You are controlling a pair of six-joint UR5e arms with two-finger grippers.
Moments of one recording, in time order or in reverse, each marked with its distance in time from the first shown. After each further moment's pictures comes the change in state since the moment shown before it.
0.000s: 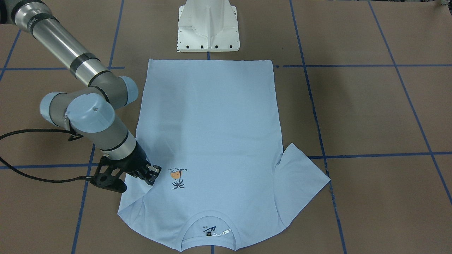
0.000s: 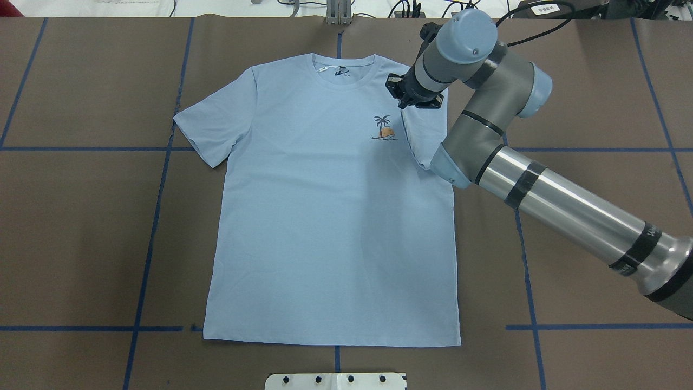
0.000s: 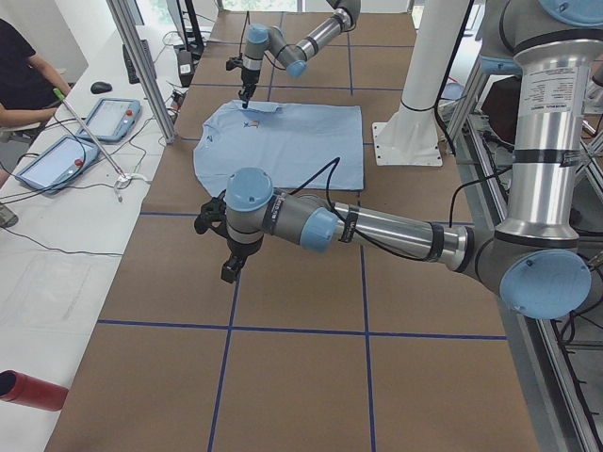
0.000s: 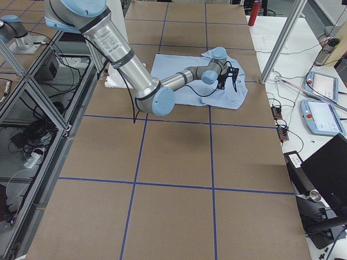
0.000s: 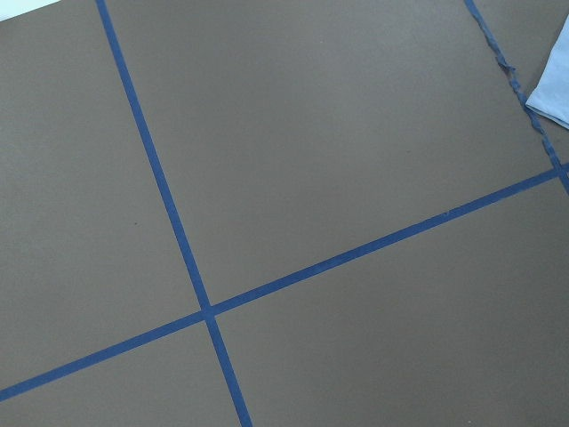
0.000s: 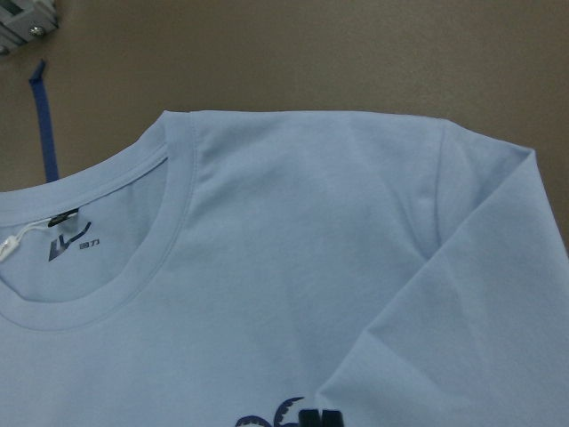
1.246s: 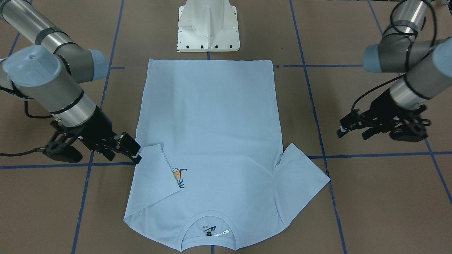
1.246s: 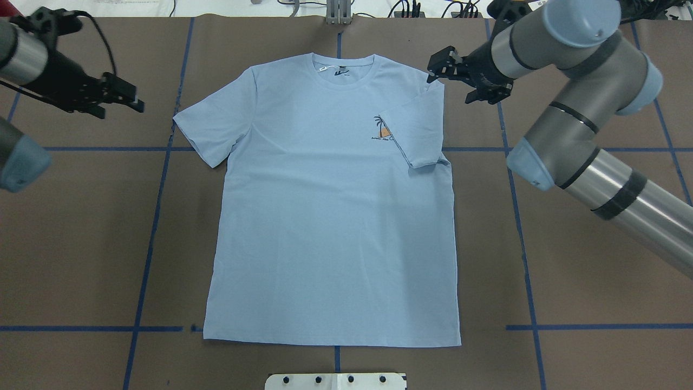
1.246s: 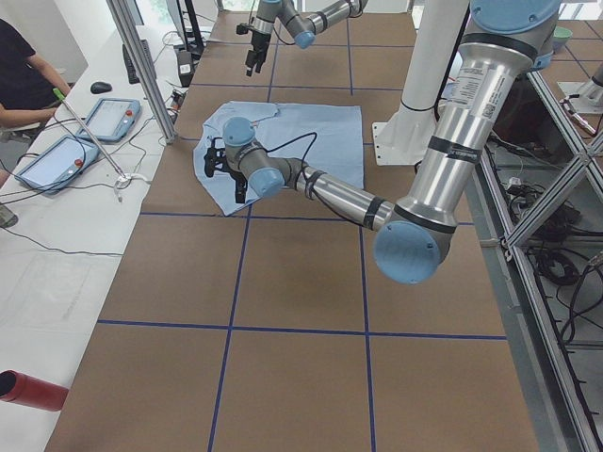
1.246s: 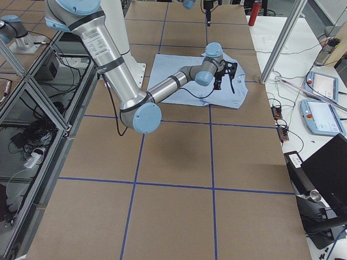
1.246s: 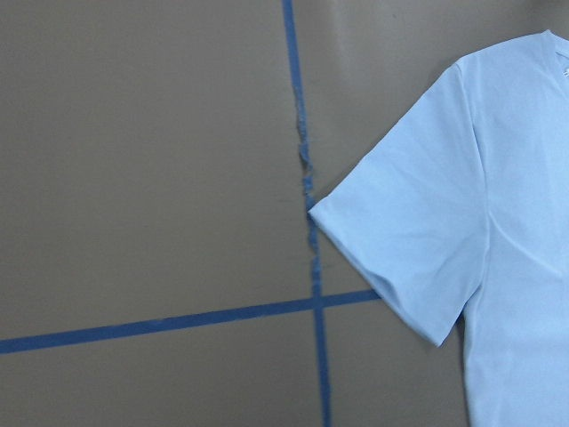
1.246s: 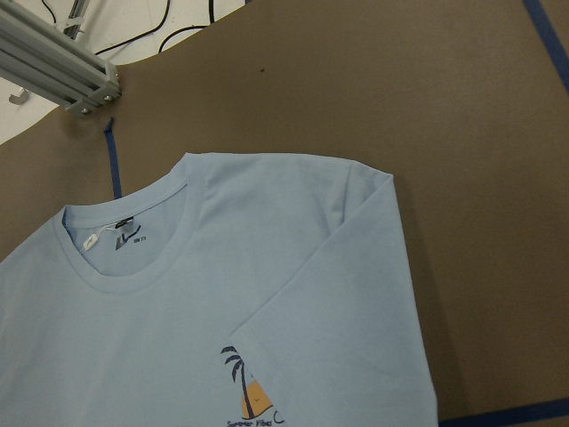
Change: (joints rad) left arm 0.508 -0.368 0.214 -0.330 0.166 -1.079; right arm 0.144 -0.301 0.417 0.008 0.180 -0.007
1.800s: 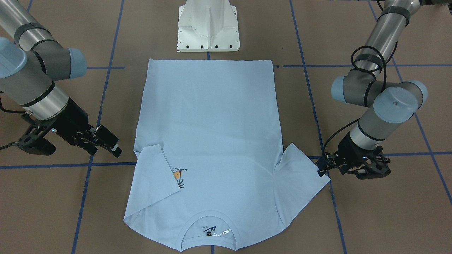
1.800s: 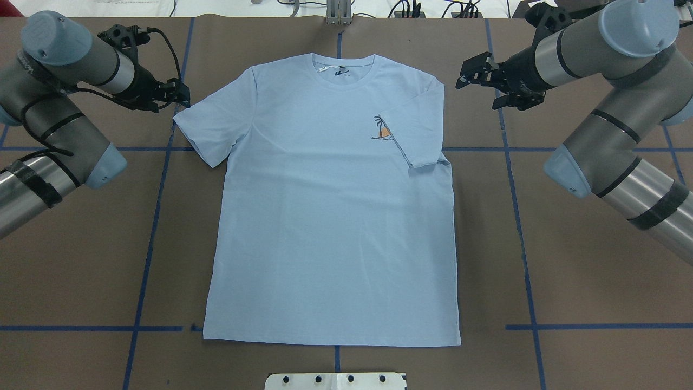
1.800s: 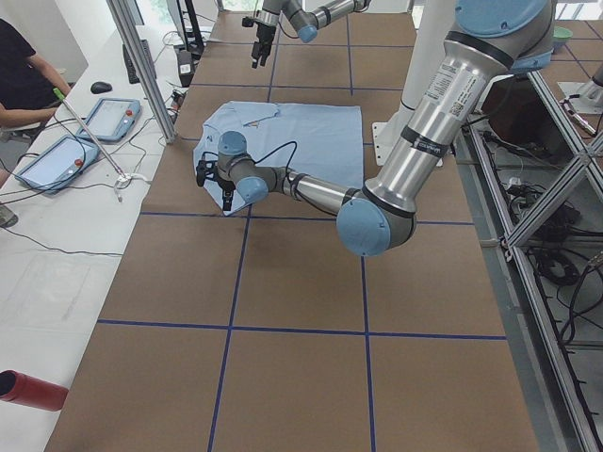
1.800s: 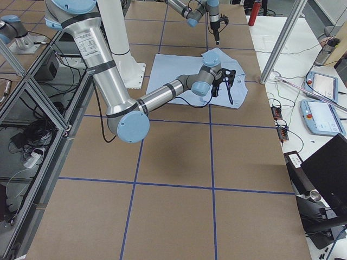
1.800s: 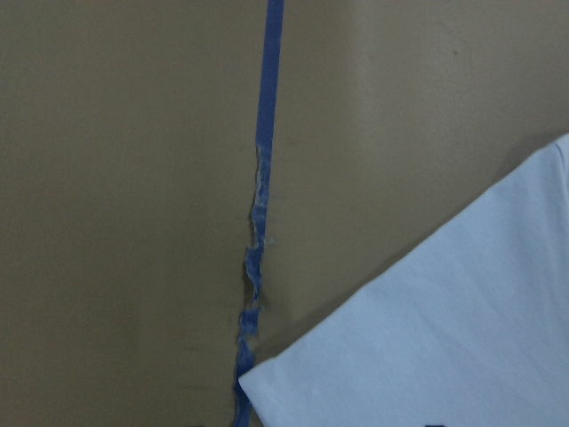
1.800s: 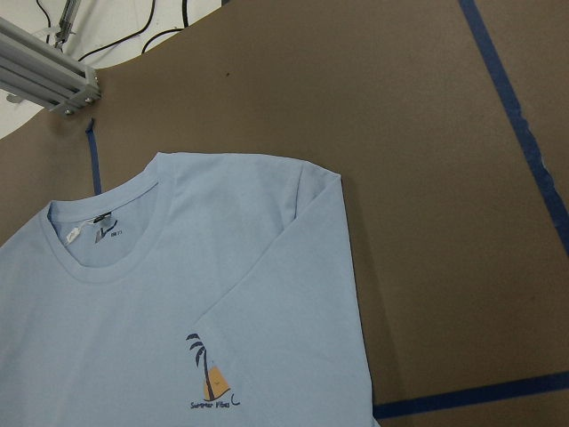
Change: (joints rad) left arm 0.077 -0.165 0.336 -0.184 0.203 -0.075; right arm 0.024 -0.086 0.034 0.102 0.028 -0.009
